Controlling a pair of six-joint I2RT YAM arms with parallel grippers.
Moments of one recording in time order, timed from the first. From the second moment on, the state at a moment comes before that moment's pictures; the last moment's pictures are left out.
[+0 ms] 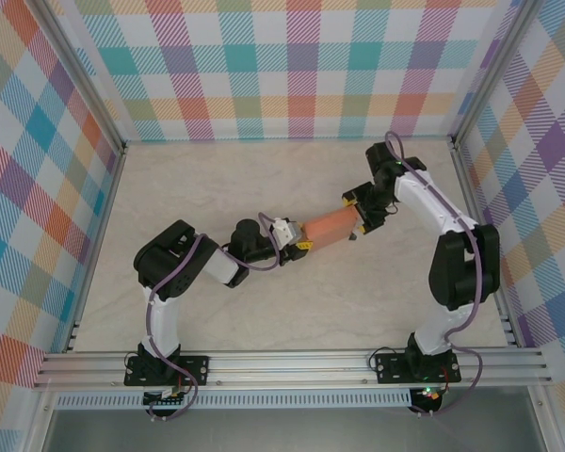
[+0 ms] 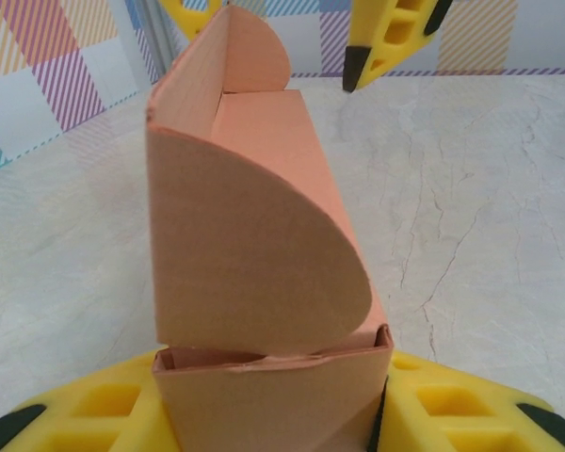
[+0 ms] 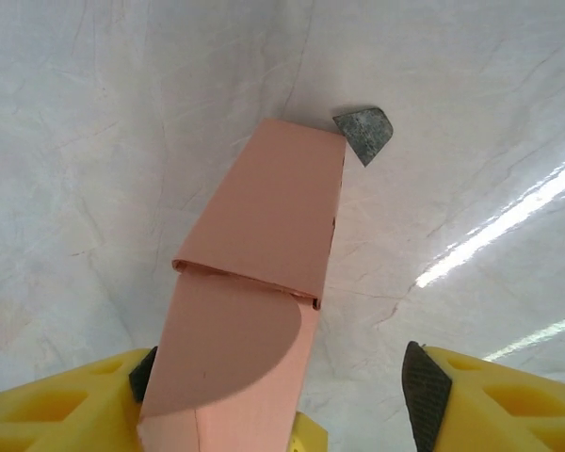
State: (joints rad) left arm -0.62 2.01 0.73 1.10 0.54 0.24; right arm 0.24 1.74 1.47 -1.02 -0.26 1.27
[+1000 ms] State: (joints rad) left arm -0.61 2.01 0.80 1.03 0.56 0.13; right arm 0.49 1.21 0.96 -0.58 -0.24 -0.15
